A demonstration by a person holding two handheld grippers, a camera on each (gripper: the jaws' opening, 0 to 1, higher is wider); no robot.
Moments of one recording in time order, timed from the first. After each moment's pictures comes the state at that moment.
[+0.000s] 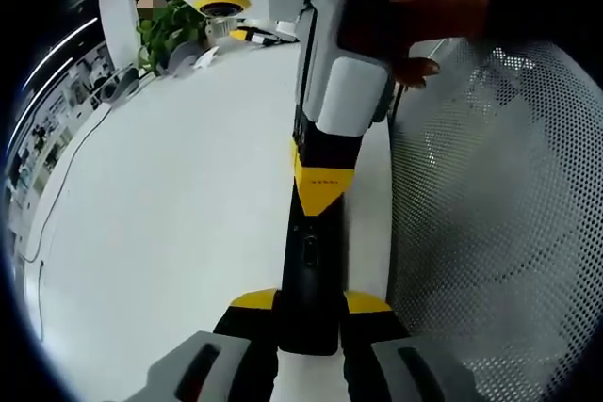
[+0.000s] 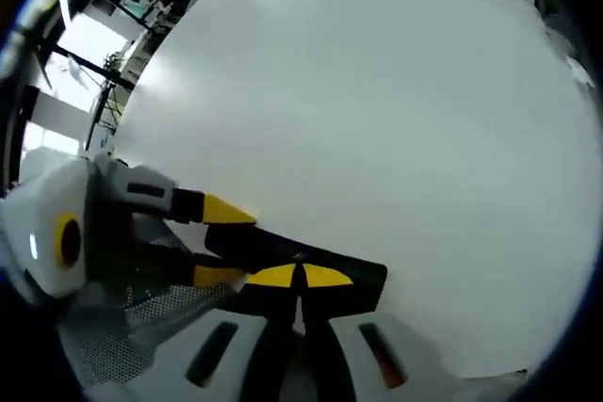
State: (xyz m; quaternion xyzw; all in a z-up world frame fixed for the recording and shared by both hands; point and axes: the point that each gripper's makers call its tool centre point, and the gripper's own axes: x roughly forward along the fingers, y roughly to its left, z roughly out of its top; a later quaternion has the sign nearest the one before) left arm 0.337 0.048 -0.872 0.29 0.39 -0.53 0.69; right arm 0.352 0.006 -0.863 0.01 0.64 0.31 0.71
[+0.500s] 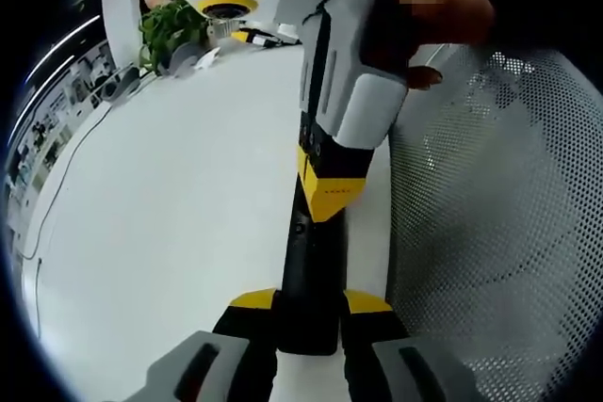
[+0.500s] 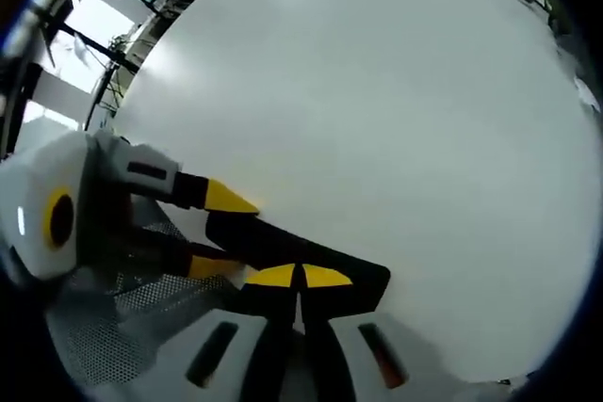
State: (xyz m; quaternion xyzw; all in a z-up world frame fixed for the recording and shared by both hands) left arm 0.337 0.047 -0.873 0.29 0.39 -0.54 0.69; right arm 0.347 0.007 -0.867 -0.03 0.63 0.32 0.71
